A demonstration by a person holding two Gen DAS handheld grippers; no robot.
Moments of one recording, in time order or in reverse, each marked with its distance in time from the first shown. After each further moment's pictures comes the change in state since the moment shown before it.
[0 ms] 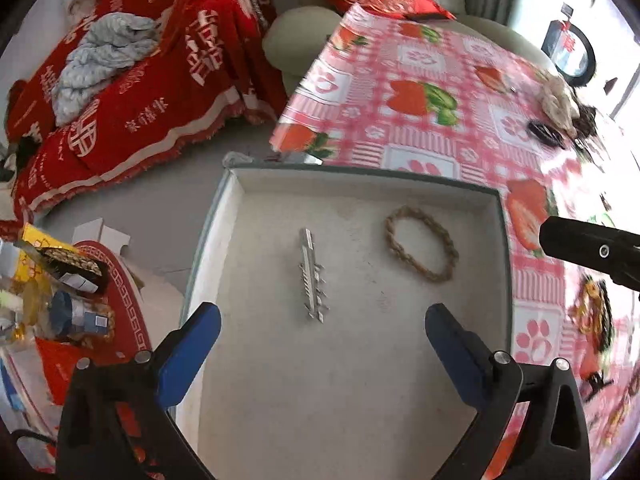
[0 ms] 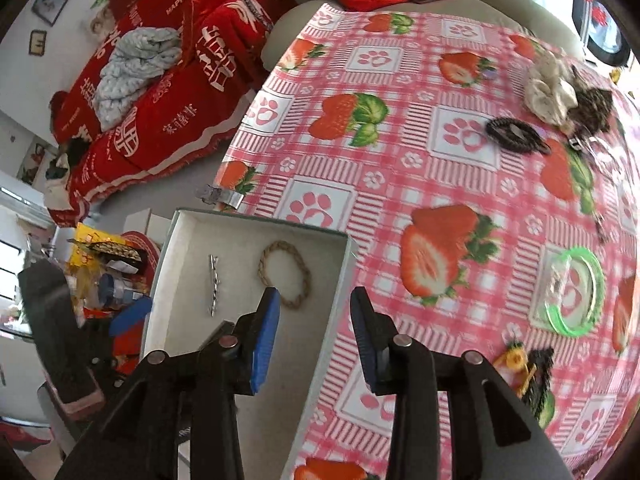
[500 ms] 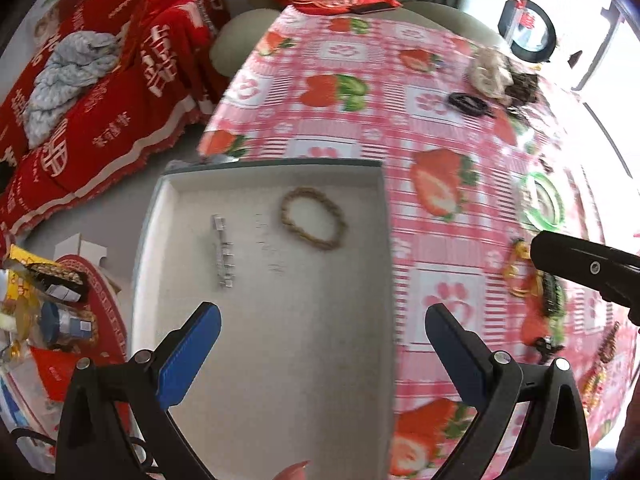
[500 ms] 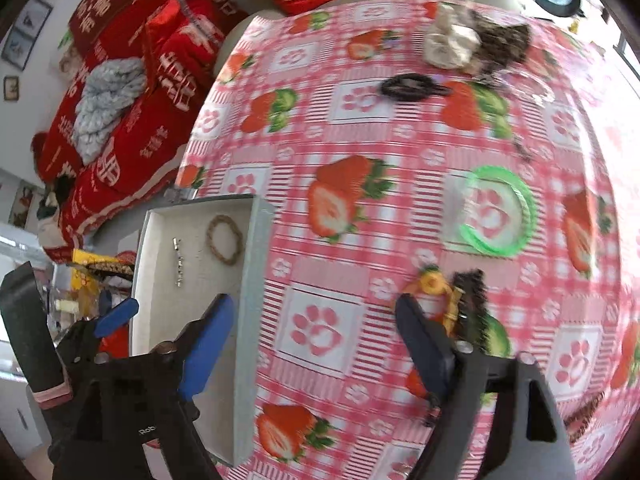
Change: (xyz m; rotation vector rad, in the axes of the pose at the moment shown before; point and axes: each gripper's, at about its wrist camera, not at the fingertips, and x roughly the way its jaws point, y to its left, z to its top) left arm -0.039 -0.066 -0.014 0.095 0.019 -0.091; right arm -0.048 -0.071 -0.045 0.161 -0.016 -0.032
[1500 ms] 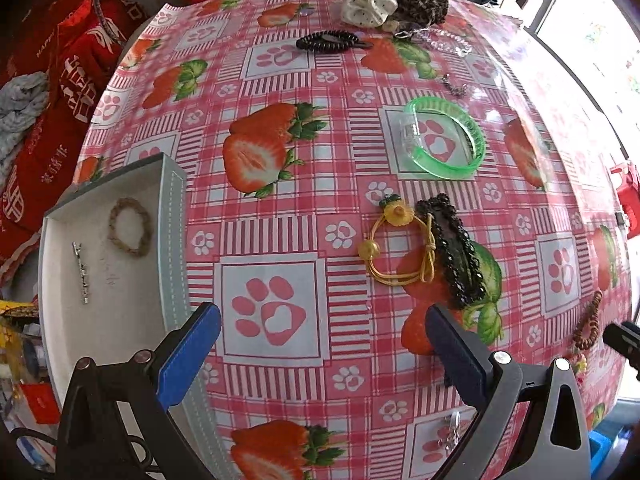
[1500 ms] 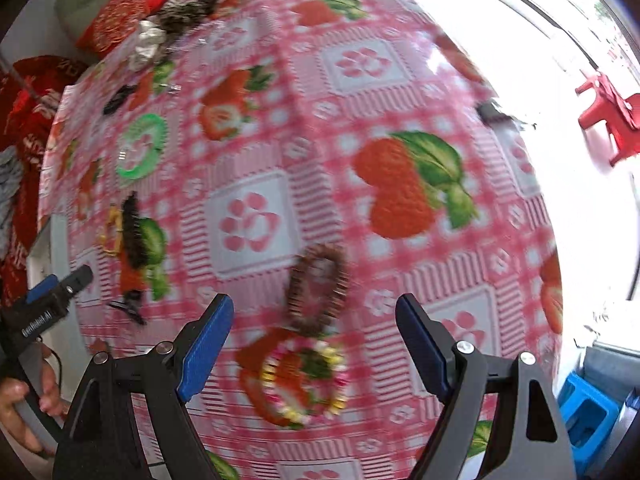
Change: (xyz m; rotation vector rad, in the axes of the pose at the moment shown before) left arm 0.035 -0.132 -0.003 0.168 0.105 -0.061; right arm -0.083 -0.219 -0.125 0.396 0.017 -0.310
